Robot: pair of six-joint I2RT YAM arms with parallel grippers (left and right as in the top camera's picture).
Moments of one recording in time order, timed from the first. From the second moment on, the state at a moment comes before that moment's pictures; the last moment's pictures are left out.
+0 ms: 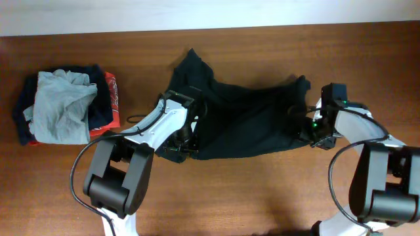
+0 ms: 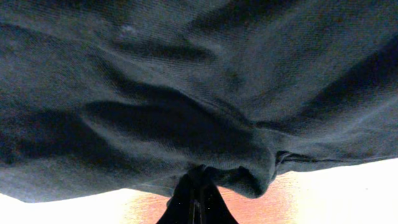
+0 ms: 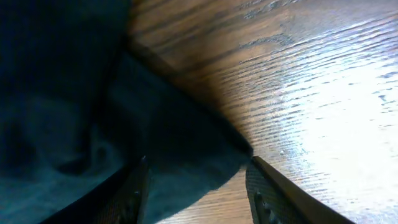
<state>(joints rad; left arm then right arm) -0.46 2.01 1.36 -1.09 0.07 -0.27 -0.17 1.79 1.03 -0.73 -0.09 0.21</state>
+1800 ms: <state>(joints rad) -0.46 2.01 1.60 -1.33 -0.05 -0.28 -0.29 1.78 1.40 -1.31 -0.10 0.21</state>
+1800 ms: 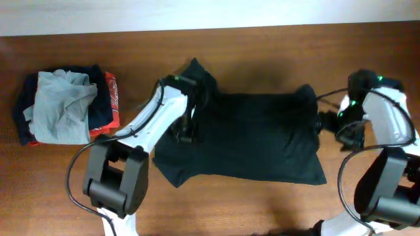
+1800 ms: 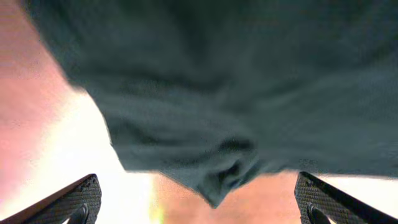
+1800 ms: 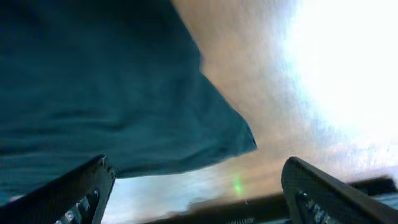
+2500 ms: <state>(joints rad) -0.40 2.23 1.91 -0.46 -0.15 0.04 -0.29 1.79 1.60 -0.92 -0.15 0.02</state>
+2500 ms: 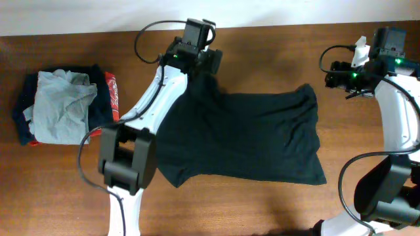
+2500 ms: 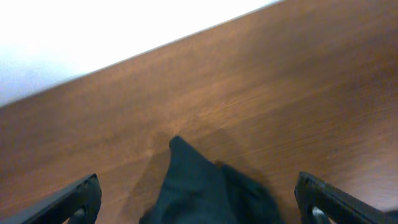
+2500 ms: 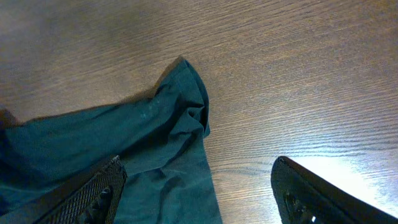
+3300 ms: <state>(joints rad) -0.37 2.44 1.91 -0.37 -0.13 0.02 -0.24 1.98 1.60 -0.83 -0.15 0.00</state>
